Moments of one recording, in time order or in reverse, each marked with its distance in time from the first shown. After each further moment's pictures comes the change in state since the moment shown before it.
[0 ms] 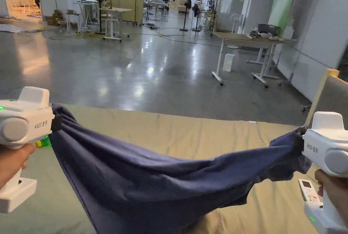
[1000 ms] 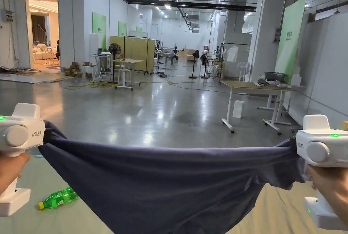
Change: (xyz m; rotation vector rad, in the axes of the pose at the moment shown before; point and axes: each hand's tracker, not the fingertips) left arm -0.057 0.091 -0.082 0.033 0.163 0.081; right arm -0.017 0.111 -0.129 0.078 -0.058 0.043
